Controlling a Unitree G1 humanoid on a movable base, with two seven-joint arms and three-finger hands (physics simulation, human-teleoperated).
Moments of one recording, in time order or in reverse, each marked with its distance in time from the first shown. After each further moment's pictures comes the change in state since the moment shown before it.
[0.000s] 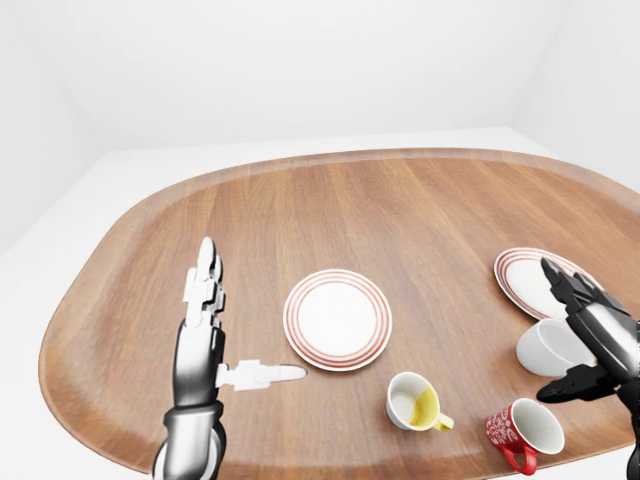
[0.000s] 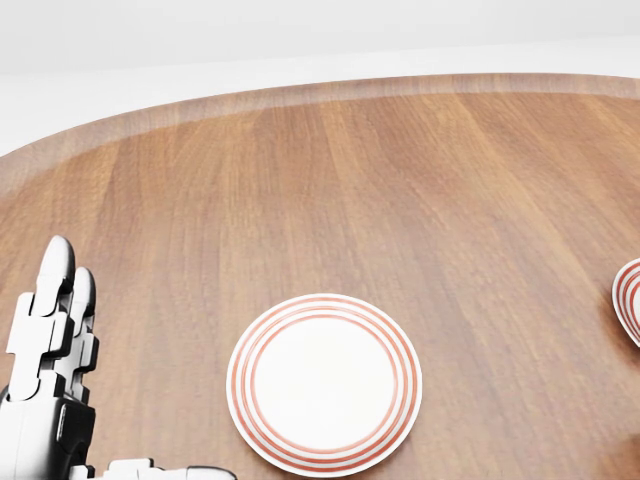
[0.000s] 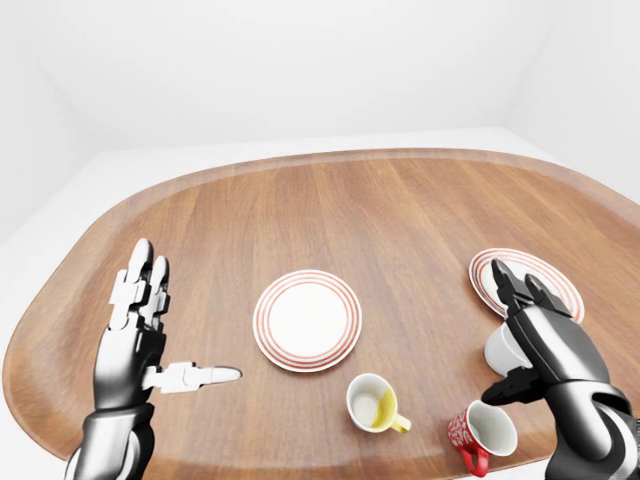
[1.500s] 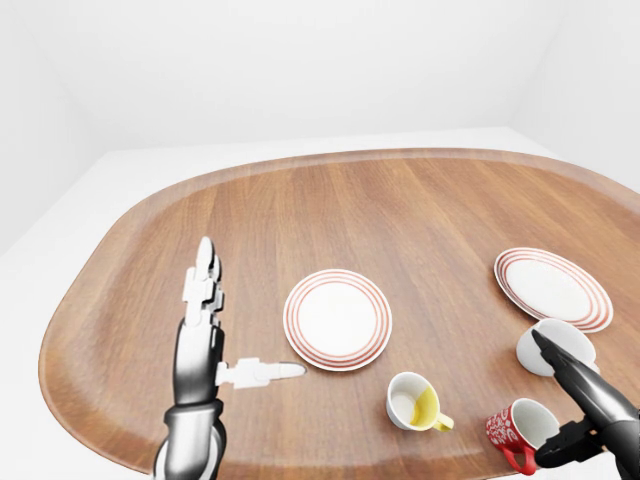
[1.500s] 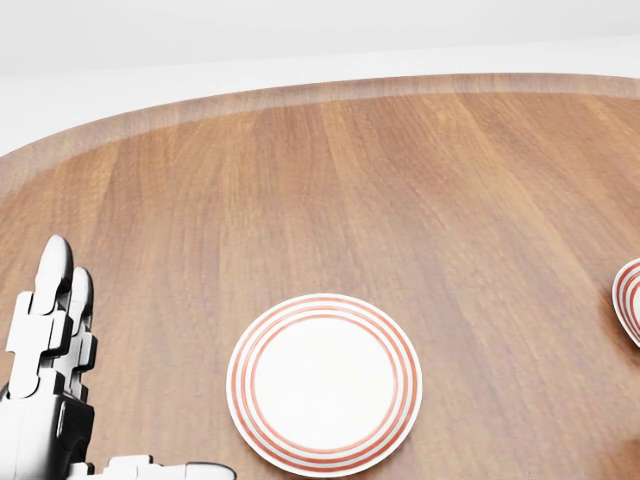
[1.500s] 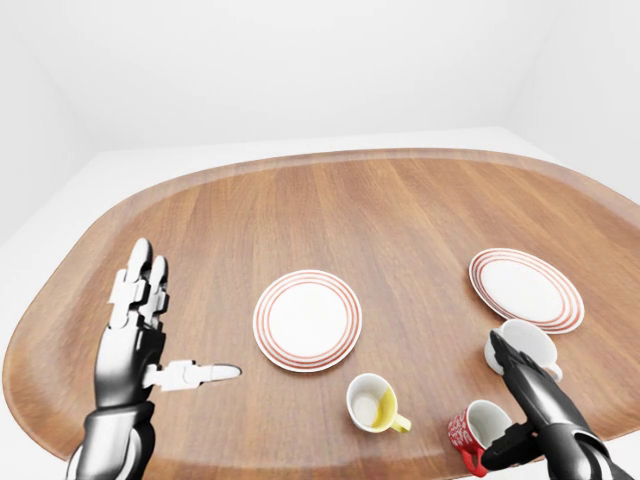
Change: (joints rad) left arm -0.009 -0.004 0.007 0.013 0.004 0.000 0.007; right arm 0.120 0.063 -0.008 0.277 -0.074 0.000 0.000
